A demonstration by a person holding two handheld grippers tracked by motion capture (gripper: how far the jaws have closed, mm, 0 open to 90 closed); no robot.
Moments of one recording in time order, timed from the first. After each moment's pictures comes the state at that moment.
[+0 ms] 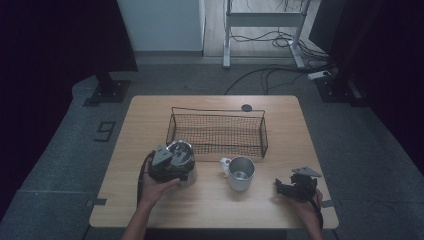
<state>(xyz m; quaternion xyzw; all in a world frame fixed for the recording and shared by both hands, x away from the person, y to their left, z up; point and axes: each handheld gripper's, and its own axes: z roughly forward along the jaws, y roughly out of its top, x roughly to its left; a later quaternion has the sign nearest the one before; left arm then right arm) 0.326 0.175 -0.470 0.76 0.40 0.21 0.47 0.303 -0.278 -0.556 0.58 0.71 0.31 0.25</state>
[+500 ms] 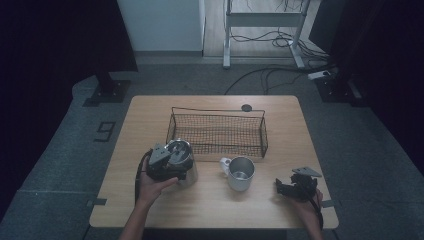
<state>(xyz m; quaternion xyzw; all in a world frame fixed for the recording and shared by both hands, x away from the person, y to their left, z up) 0.324 0.178 -0.458 0.76 0.39 0.21 0.48 0.303 -0.278 -0.556 0.58 0.71 0.31 0.25</state>
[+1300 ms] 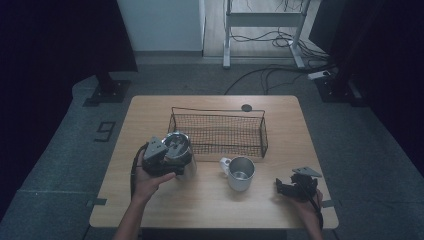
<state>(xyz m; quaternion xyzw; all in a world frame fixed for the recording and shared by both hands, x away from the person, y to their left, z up) 0.322 0.180 -0.423 0.75 0.37 0.22 0.50 0.303 -0.279 -0.556 0.59 0.71 0.31 0.25</state>
